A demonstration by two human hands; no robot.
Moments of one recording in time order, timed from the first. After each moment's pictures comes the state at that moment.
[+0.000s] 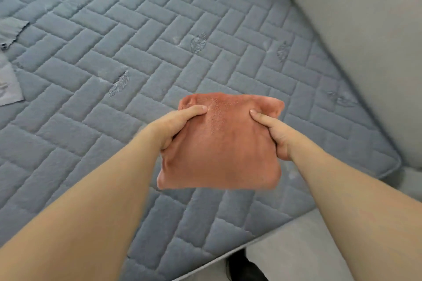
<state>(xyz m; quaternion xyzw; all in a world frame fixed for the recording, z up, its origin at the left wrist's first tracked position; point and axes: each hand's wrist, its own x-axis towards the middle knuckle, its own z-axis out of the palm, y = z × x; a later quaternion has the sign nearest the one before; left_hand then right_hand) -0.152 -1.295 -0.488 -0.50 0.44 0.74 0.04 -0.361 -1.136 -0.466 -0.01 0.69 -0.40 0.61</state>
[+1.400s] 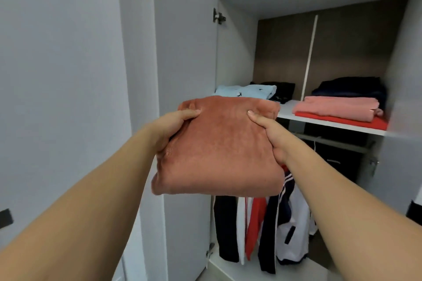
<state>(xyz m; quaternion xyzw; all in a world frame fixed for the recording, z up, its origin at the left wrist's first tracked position) -0.184 -0.350 0.097 0.42 0.64 0.51 0.39 0.054 -0.235 0.076 0.29 0.57 -0.67 -0.37</state>
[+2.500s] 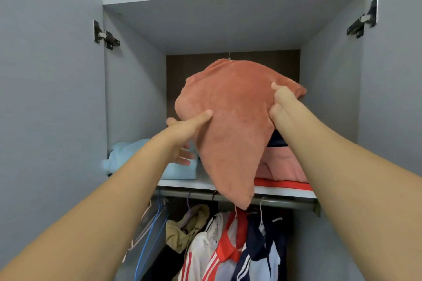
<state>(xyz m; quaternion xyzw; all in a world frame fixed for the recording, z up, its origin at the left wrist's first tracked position) -0.118 0.051 0.204 0.56 0.55 0.47 0.42 0.094 0.056 0.270 0.33 0.34 -0.47 -0.75</state>
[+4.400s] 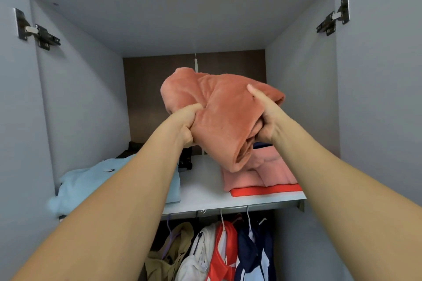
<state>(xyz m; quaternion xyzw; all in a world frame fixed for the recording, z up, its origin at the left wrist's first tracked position) -0.072 0.152 0.249 0.51 0.40 0.50 0.58 0.119 0.112 0.239 0.37 0.40 -0.52 -0.66</state>
